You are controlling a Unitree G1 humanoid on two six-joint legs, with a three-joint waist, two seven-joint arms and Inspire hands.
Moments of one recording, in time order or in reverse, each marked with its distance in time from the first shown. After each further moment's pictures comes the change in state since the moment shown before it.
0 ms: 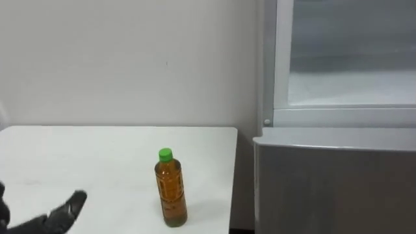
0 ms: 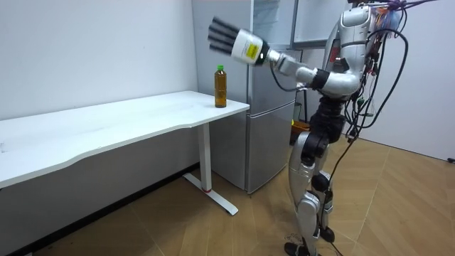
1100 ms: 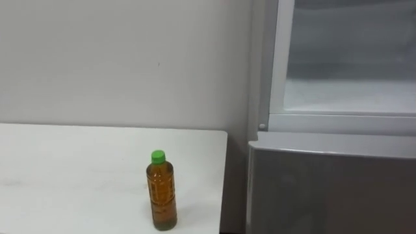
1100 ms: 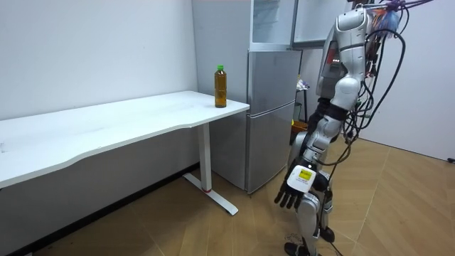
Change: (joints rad) left arm 0.040 0.026 -0.235 1.346 -0.095 0.031 -0.038; right arm 0.033 -0.003 -0.056 0.007 0.010 0.028 0.045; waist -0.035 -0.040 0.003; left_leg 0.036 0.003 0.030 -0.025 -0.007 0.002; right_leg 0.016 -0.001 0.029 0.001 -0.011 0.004
